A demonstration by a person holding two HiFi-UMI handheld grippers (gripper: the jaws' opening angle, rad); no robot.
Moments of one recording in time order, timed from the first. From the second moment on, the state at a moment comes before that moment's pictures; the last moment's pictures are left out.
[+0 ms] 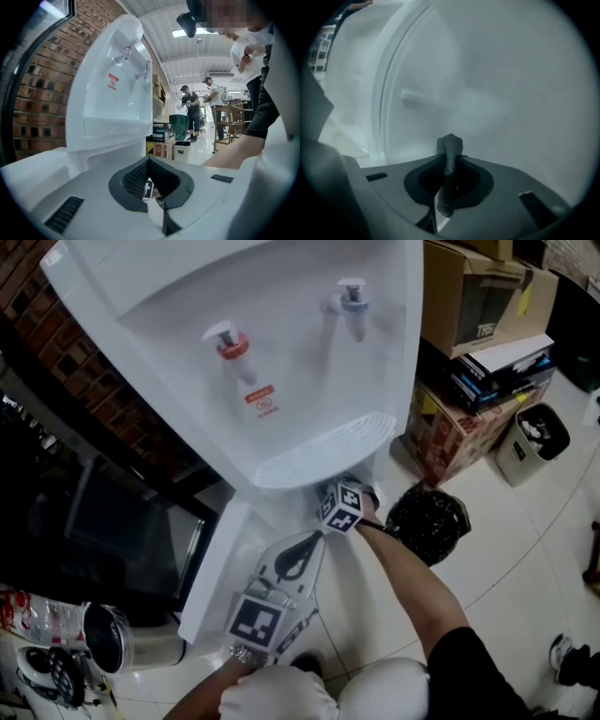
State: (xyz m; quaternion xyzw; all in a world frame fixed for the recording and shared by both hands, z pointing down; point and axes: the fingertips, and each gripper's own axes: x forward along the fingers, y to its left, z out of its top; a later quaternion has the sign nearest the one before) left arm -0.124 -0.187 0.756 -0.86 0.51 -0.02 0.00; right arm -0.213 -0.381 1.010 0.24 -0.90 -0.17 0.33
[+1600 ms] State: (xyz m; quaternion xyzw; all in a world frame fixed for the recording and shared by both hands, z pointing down) left arm -0.141 -0.199 0.759 -0.84 0.54 0.00 -0.02; right arm -0.207 -0.382 1.051 0.17 -0.87 -0.19 0.42
